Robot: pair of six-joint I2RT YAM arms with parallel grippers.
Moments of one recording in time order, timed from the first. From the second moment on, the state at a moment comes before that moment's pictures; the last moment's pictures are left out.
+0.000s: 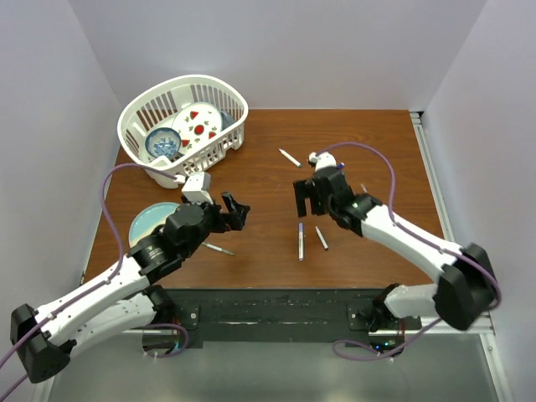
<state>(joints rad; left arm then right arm) -0.82 0.79 0.63 -0.17 -0.38 -0.62 0.66 1.30 0.92 -0.36 0.30 0.30</state>
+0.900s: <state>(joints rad) -0.82 0.60 0.74 -0.46 -0.33 -0.35 0.39 2.30 1.77 -0.27 0.04 0.06</state>
